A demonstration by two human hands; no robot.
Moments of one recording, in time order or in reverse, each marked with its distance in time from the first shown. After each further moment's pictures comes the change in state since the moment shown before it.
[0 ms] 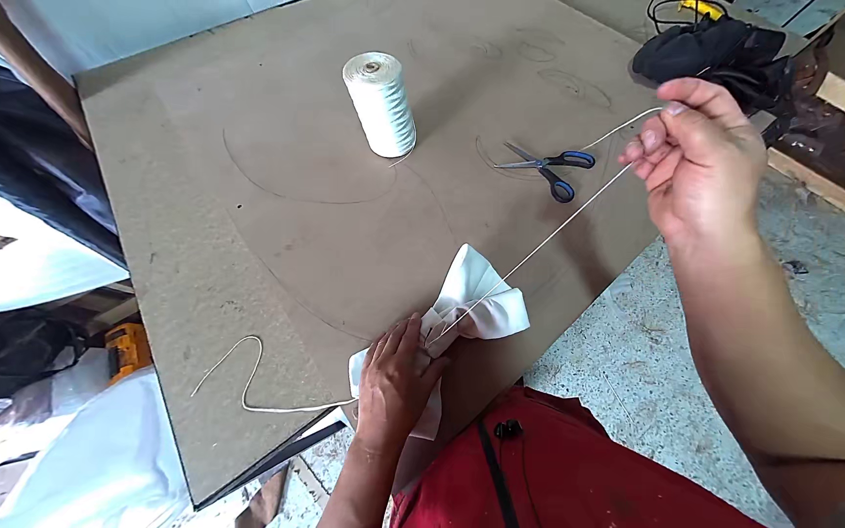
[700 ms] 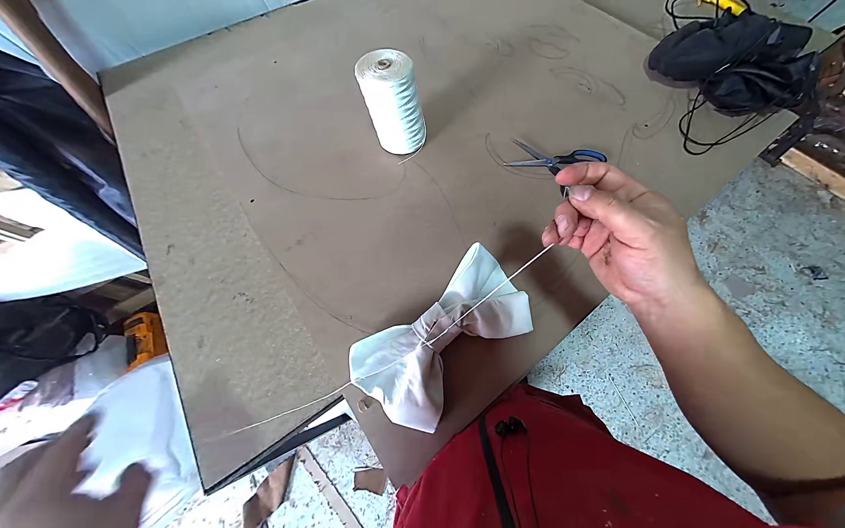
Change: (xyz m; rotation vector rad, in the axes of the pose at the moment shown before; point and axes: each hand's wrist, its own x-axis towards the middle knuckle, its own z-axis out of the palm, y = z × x) left_hand -0.078 -0.078 -0.231 0.086 0.026 -0.564; right_hand -0.061 0.006 0.053 0.216 -0.315 0.272
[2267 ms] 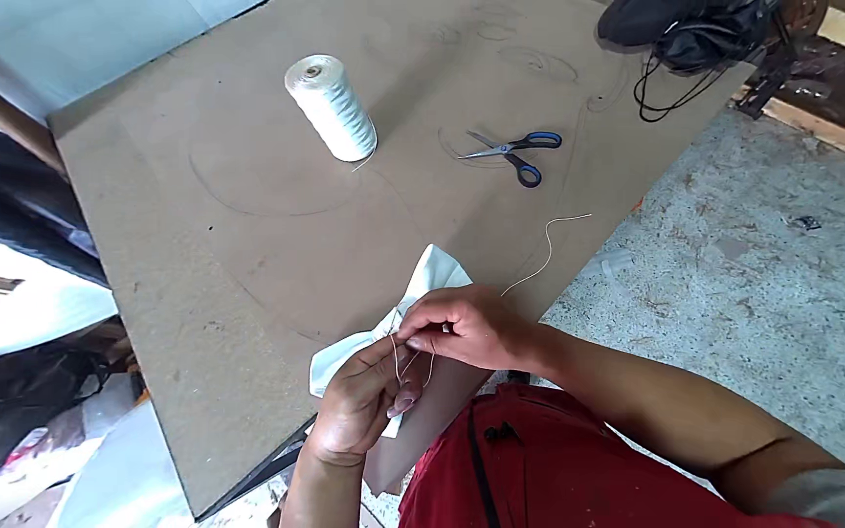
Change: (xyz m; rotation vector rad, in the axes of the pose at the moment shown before) left_hand 0.012 0.165 0.166 -1.565 -1.041 0.182; right_hand -0.045 0.082 0.037 -0.569 -0.472 -0.257
